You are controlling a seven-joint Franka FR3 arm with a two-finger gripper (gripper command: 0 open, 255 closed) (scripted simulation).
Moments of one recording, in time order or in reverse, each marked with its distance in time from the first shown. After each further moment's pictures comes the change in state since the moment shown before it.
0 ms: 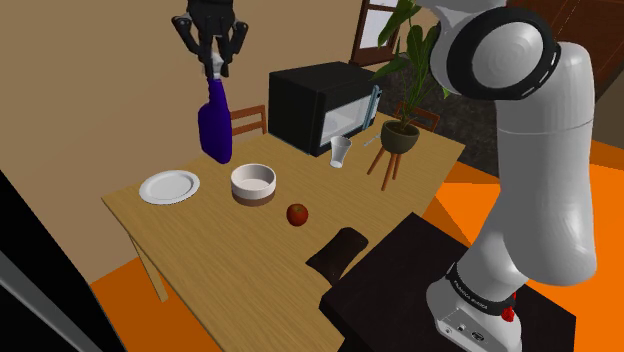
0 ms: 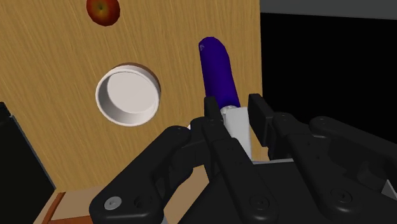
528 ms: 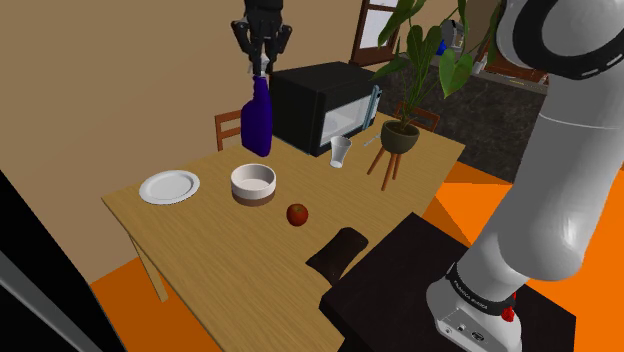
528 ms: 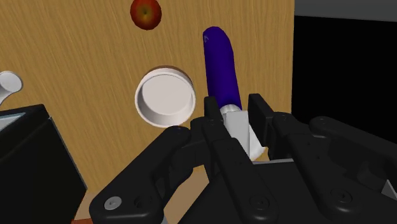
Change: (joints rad) arm -0.183 -0.275 -0.034 -0.409 0.082 0.138 -0.164
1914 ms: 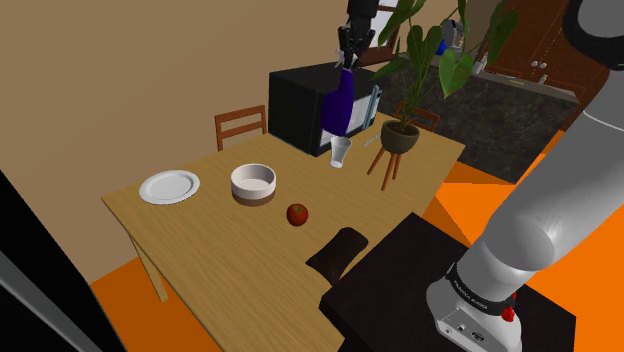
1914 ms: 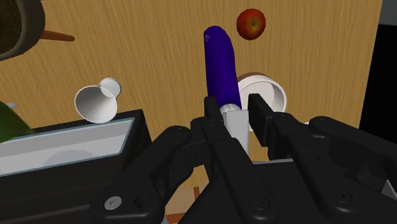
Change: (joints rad) arm -0.284 -0.241 -0.227 -0.297 0.050 0.050 -0.500
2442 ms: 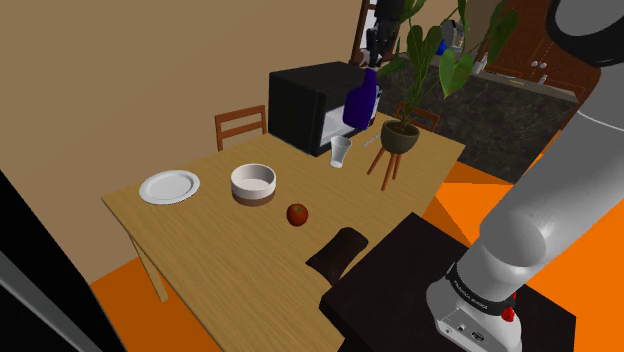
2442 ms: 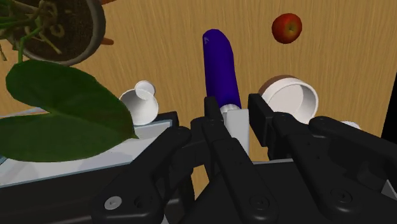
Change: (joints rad) arm -0.094 0.030 -0.093 0.037 -0.003 -0.010 -0.188
